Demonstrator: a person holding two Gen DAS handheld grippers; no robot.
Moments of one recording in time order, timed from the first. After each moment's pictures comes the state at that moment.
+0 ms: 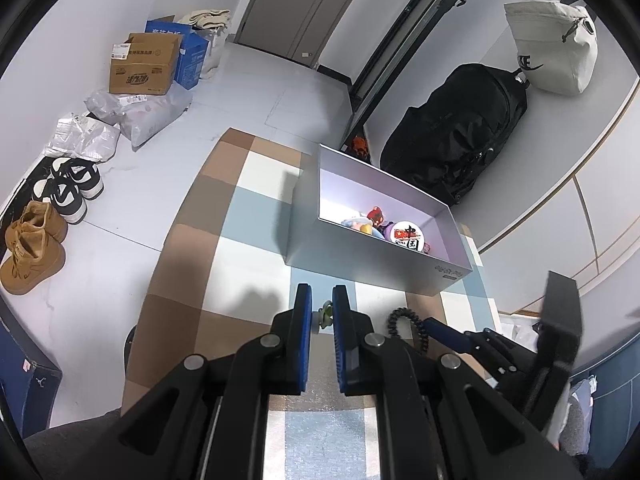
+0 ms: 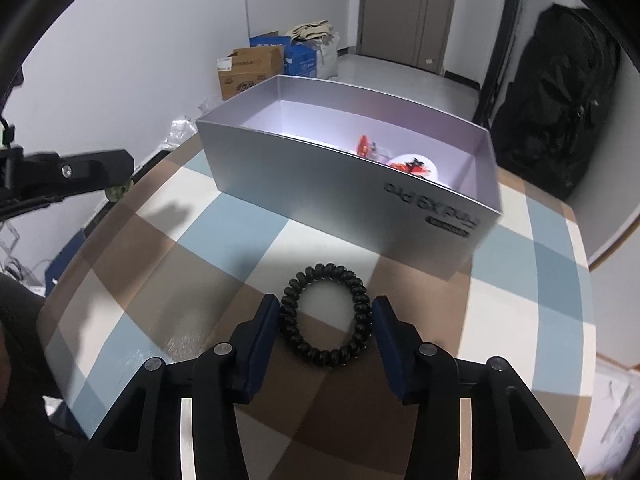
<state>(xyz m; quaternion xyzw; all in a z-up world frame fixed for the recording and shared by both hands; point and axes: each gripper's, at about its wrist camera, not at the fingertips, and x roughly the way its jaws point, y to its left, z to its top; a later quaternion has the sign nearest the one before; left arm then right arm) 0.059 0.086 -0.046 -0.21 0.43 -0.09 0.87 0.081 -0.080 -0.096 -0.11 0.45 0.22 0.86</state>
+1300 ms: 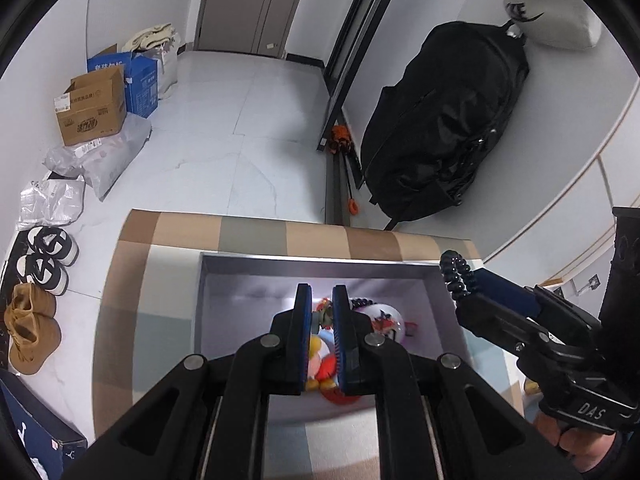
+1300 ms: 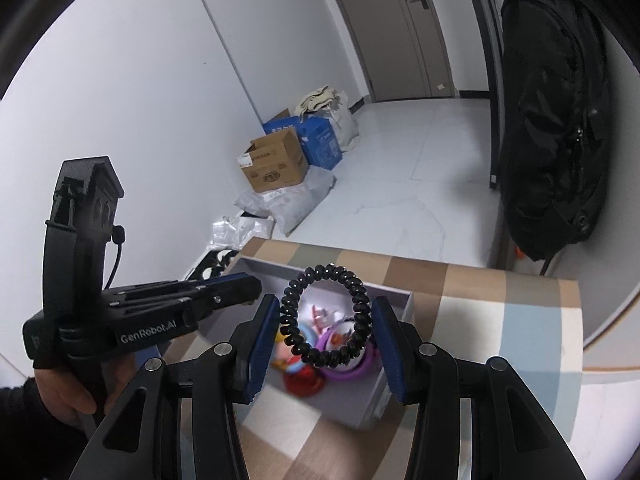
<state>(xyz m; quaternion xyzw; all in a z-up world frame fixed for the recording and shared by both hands) 0.157 0.035 -0.040 -0.12 0.46 -0.11 0.87 0.185 -0.141 -0.025 0.06 0.40 0.30 0.87</state>
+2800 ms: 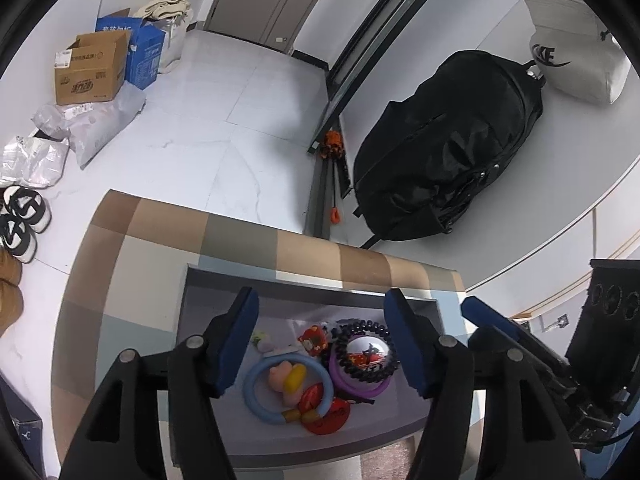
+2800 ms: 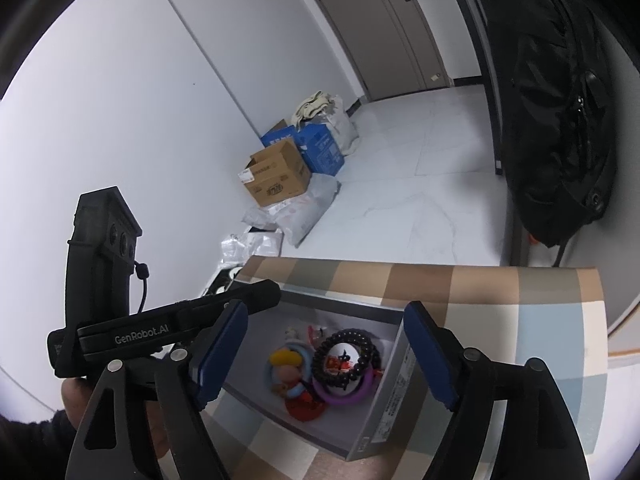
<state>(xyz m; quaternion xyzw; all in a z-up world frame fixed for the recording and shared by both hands) 0.174 0.045 -0.044 -0.20 0.45 -0.12 0.86 0.204 -0.151 -0.034 0.11 0.40 0.30 0.86</state>
